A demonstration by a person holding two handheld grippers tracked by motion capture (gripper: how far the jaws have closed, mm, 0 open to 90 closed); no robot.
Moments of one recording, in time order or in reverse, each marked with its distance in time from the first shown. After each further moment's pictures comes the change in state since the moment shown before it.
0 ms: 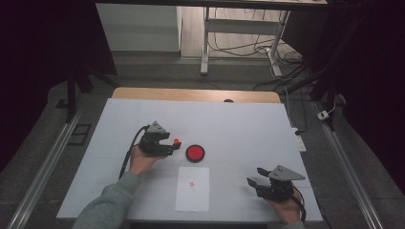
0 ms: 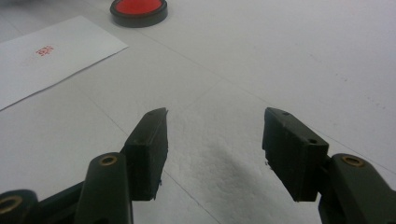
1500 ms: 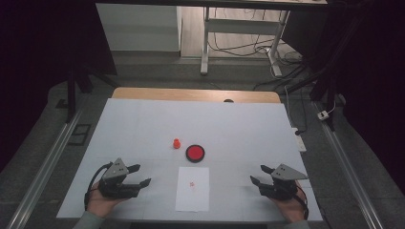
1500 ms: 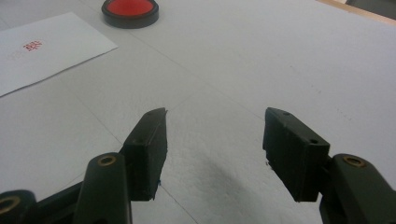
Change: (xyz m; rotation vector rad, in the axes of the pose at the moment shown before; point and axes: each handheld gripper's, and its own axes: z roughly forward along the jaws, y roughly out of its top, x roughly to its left) left arm -0.030 -0.102 -0.102 -0.021 0.014 0.066; right arm -0.006 0.006 -0.008 -0.006 -0.036 -0.068
